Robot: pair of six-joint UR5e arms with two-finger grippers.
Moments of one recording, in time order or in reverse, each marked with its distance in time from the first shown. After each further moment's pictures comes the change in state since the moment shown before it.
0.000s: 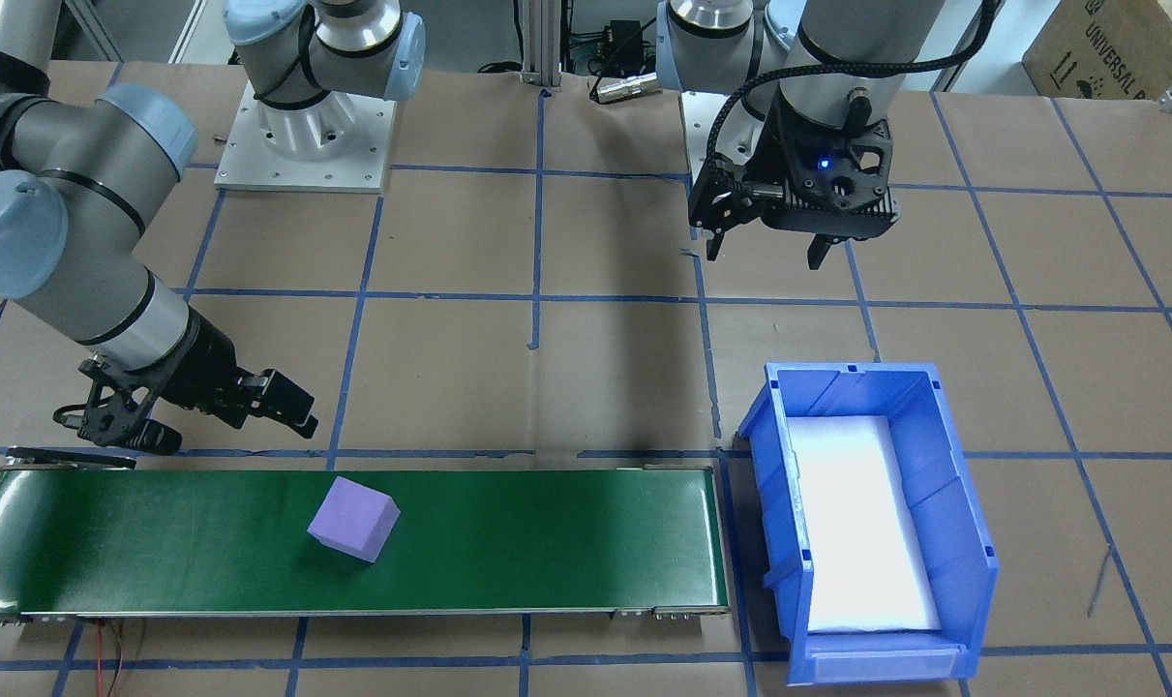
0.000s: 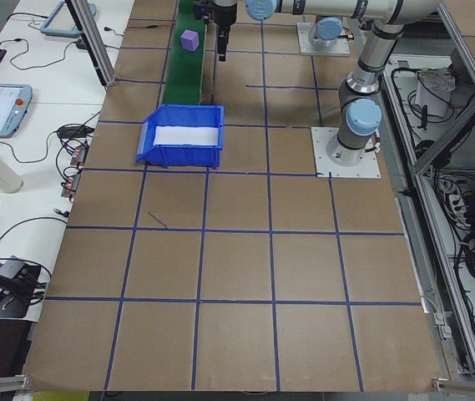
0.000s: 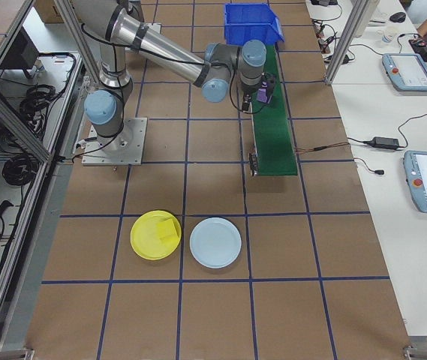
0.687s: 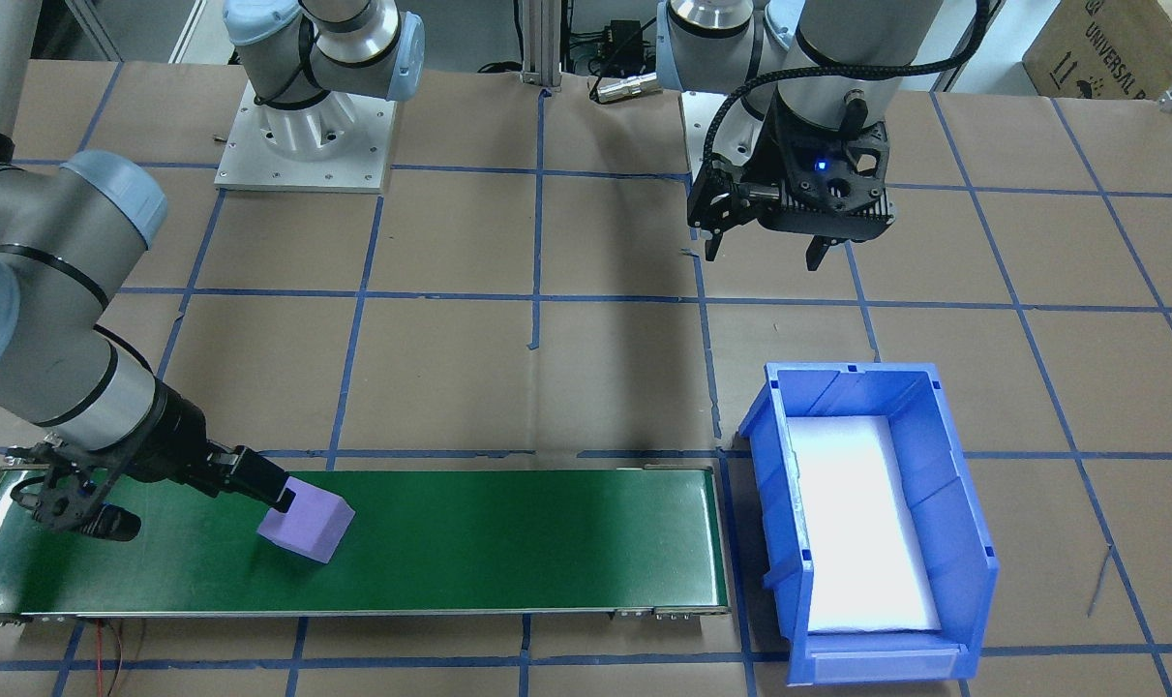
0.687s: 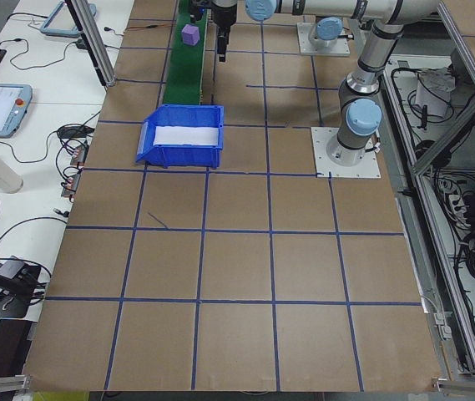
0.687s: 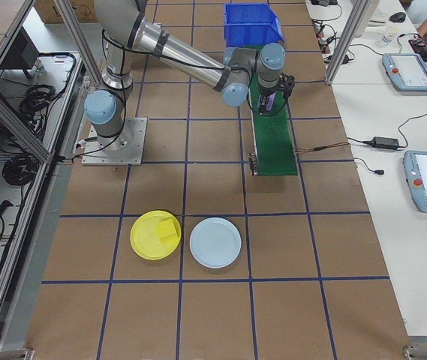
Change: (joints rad) left arm -0.001 0.000 -0.004 0.002 0.001 0.009; right arm 0.001 0.137 -0.172 -0.004 0.008 0.047
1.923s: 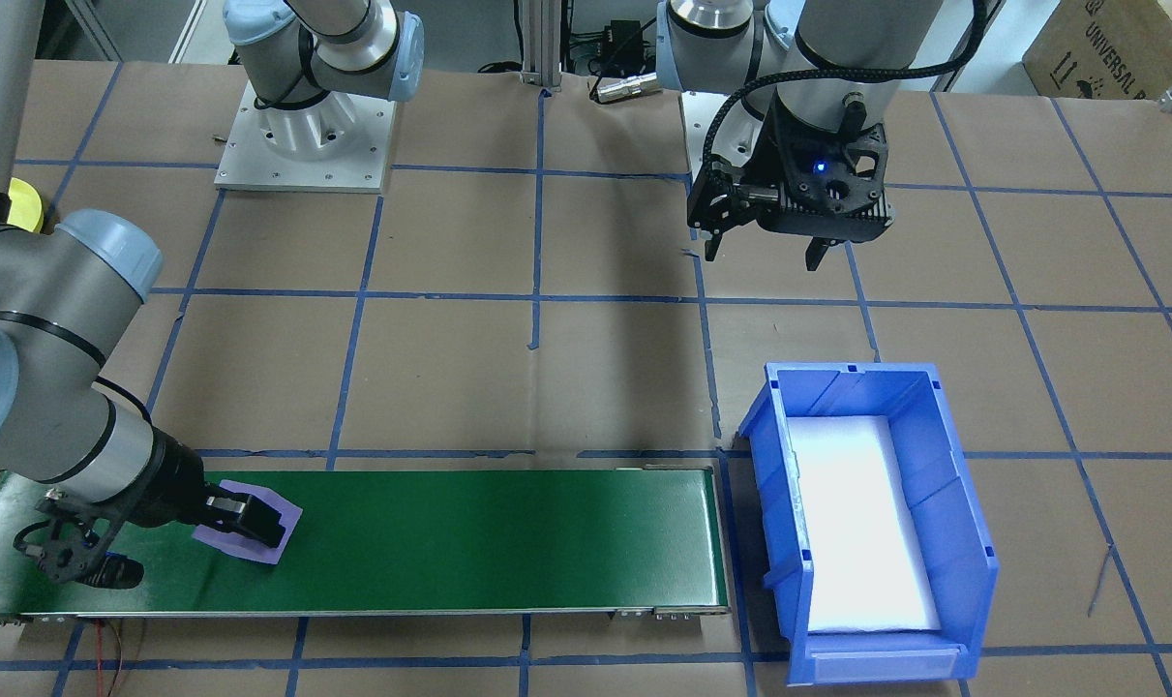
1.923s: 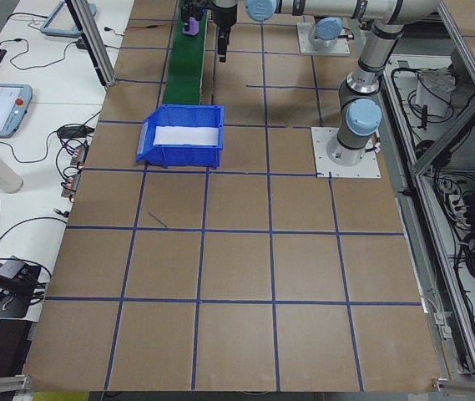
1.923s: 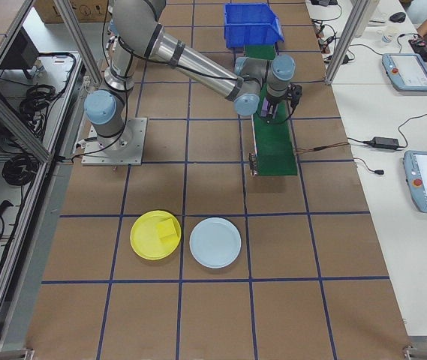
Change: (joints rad) left arm 0.000 0.000 -0.003 -0.002 0.001 0.000; right arm -0.006 0.078 -0.056 -0.003 -0.031 -0.078
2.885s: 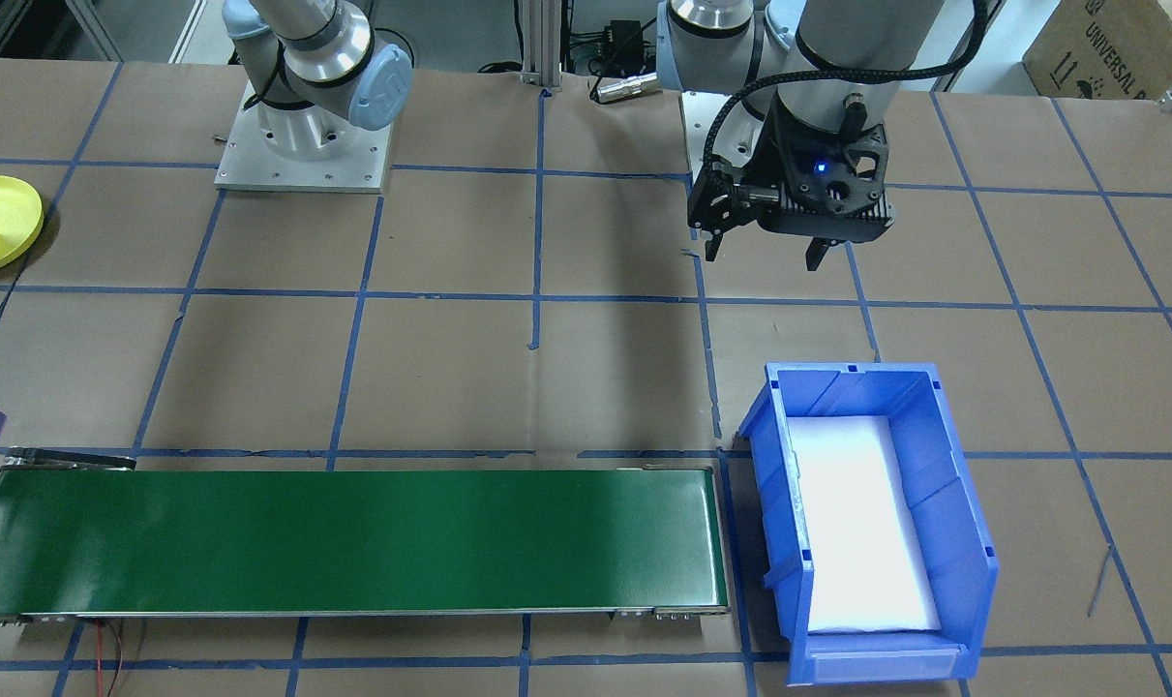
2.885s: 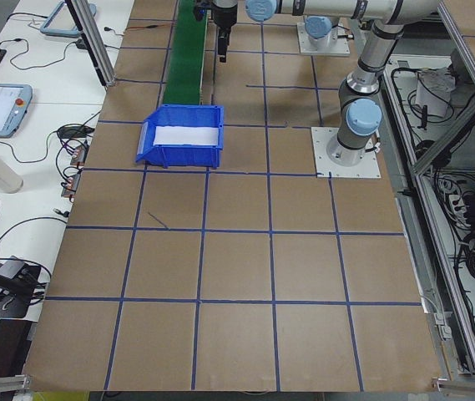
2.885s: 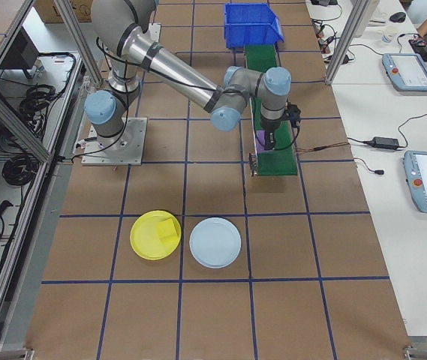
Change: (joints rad) left arm 0.001 0.000 -0.002 0.000 0.000 0.000; right arm -0.440 -0.125 0.074 0.033 -0.247 -0.822
